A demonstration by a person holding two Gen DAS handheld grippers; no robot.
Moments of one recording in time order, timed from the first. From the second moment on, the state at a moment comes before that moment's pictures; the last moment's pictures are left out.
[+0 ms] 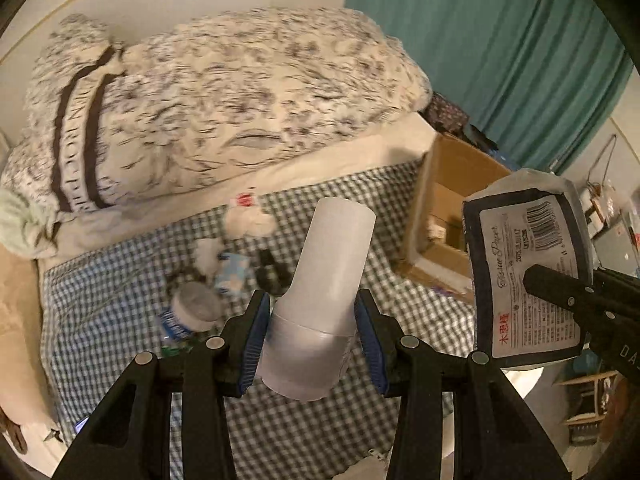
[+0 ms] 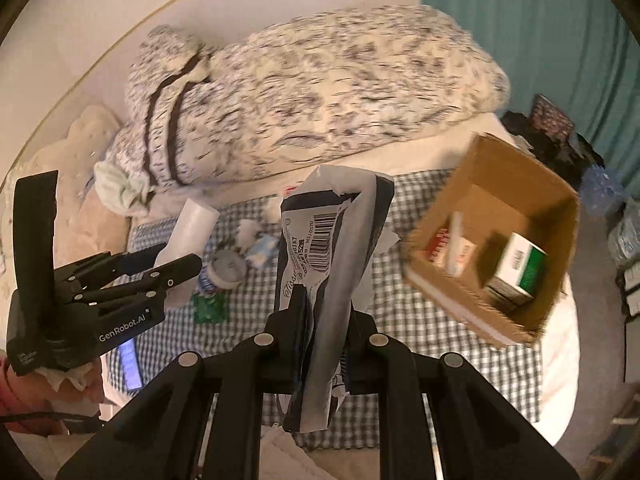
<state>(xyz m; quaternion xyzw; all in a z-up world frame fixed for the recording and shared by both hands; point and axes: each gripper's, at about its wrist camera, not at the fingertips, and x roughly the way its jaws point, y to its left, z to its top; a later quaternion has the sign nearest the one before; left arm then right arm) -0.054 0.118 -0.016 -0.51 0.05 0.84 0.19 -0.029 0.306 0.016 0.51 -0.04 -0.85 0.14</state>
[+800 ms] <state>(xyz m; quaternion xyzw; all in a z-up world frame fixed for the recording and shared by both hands) -0.112 0.376 -0.080 -0.54 0.14 0.77 0.31 -0.105 0.501 -0.048 0.55 -0.11 -0.83 0.01</state>
